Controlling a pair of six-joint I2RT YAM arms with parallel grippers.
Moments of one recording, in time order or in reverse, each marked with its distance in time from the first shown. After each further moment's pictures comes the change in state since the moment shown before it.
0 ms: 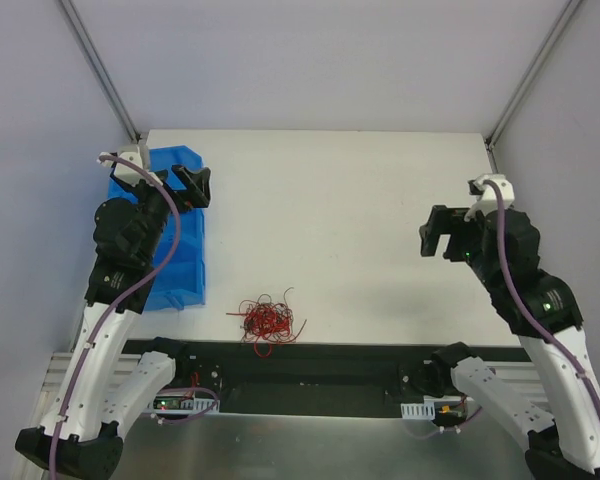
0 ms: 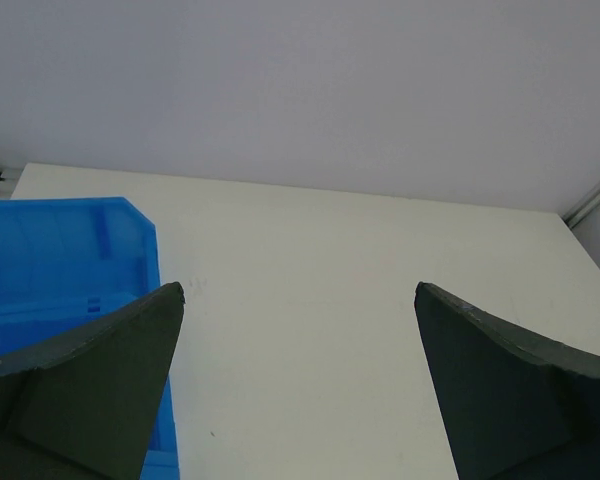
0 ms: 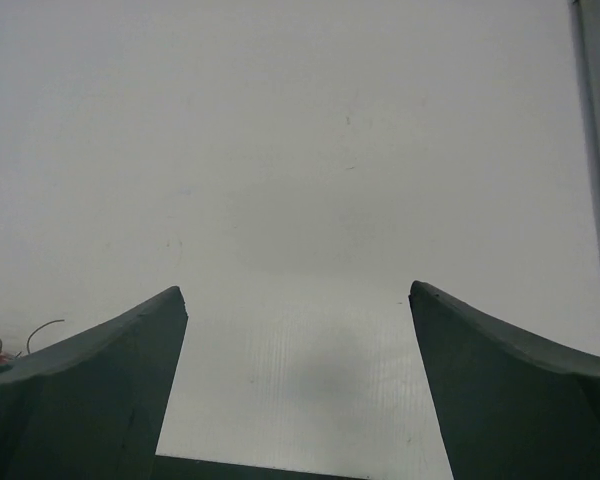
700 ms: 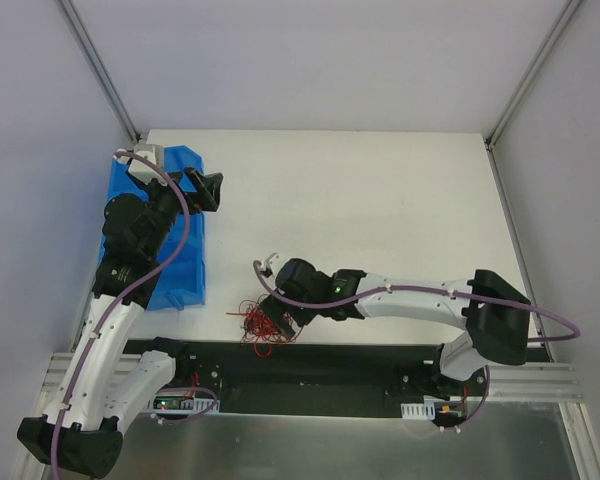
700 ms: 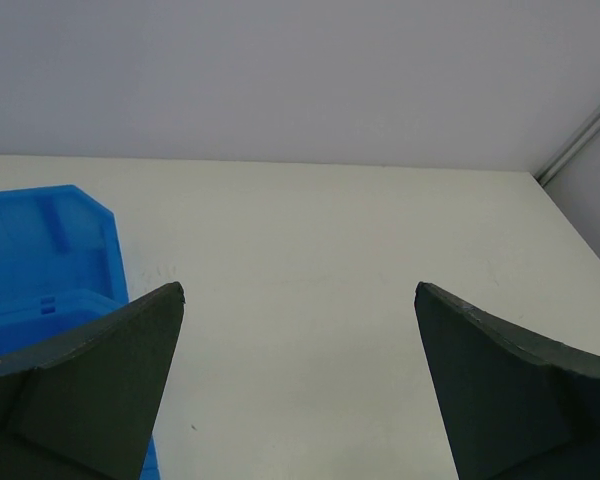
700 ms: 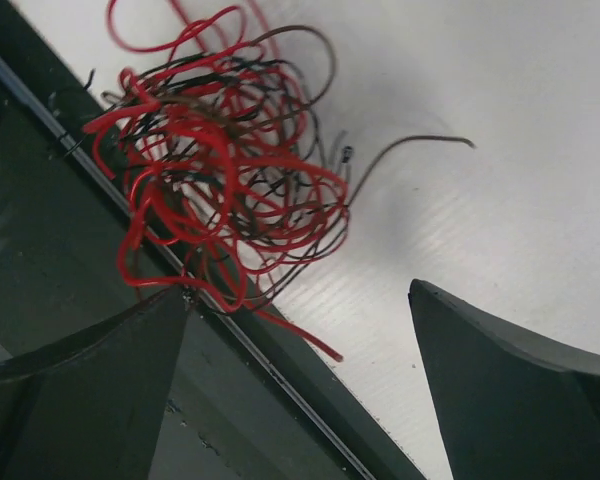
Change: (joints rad) left arm -0.003 0.048 -0.035 0.030 0.098 -0.003; right arm 0.800 0.844 -0.156 0.456 -0.198 0.198
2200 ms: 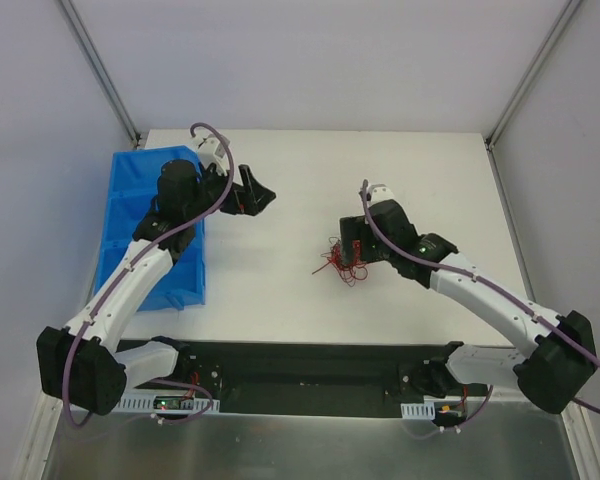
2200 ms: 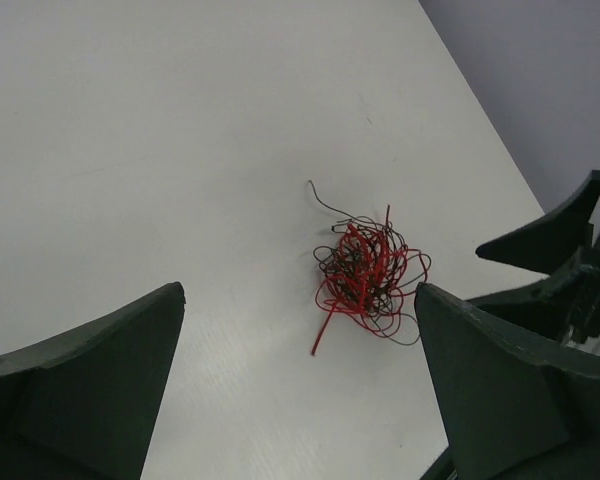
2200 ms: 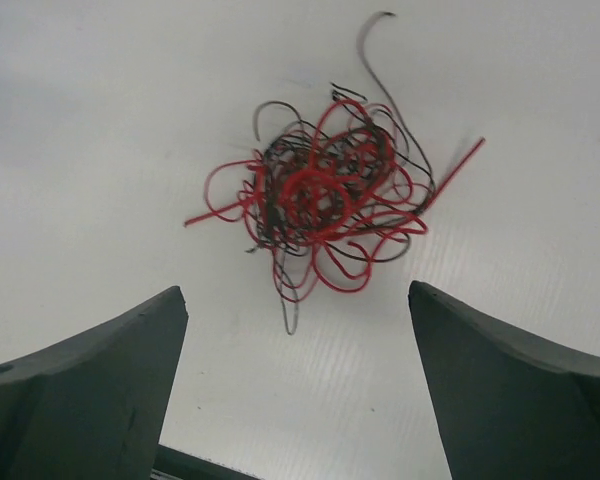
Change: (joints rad) left arm -0.089 0.348 0.064 -0.008 0.344 -0.132; right arm -0.465 -0.348 -0.085 -0.050 0.157 0.009
